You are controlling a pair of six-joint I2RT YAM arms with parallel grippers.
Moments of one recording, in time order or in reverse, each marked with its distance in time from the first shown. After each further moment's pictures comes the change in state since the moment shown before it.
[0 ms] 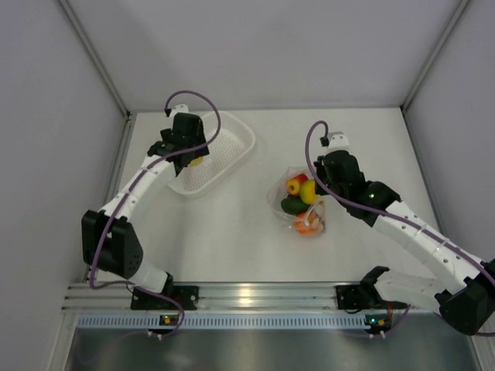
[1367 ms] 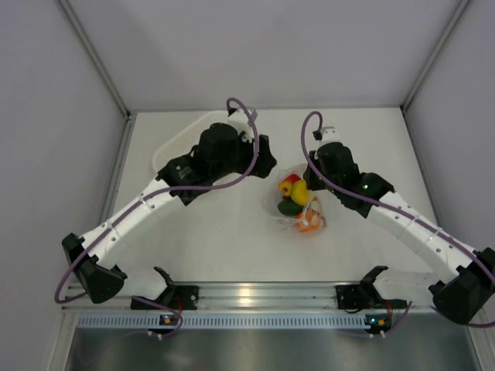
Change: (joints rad) left arm -0.430 -0.147 0.136 -0.003 0.352 0.034; right arm 0.008 0.081 0.076 0.012 -0.125 0.065
